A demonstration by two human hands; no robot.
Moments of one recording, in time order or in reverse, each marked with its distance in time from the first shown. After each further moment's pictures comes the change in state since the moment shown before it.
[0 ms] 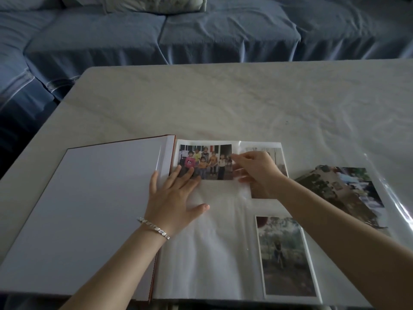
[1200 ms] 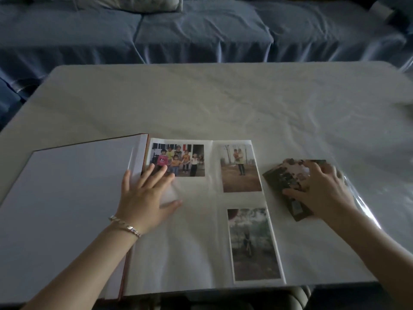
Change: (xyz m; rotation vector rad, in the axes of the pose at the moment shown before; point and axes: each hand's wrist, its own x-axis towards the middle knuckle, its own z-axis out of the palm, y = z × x) left_hand 0.001 0.002 0.000 0.062 -0.054 -0.023; right_hand -0.085 0.049 -0.135 -1.096 0.431 0.049
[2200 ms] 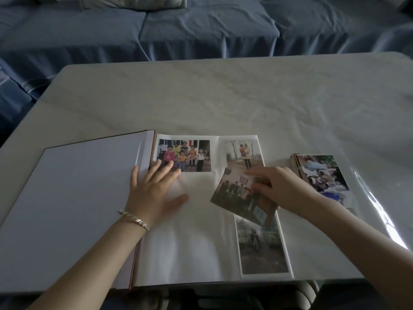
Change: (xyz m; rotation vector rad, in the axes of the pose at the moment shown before) left_hand -0.001 0.002 -0.002 -0.005 0.008 0.000; right_hand -0.009 -0.066 0.007 0.332 -0.252 -0.486
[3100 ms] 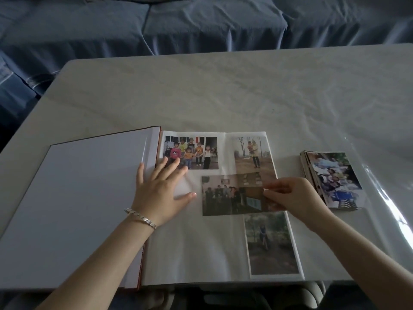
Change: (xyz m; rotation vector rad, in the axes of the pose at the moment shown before) left_hand -0.001 -0.003 0.001 -0.088 0.027 0.020; right_hand -0.013 0.019 0.034 0.740 0.165 0.295
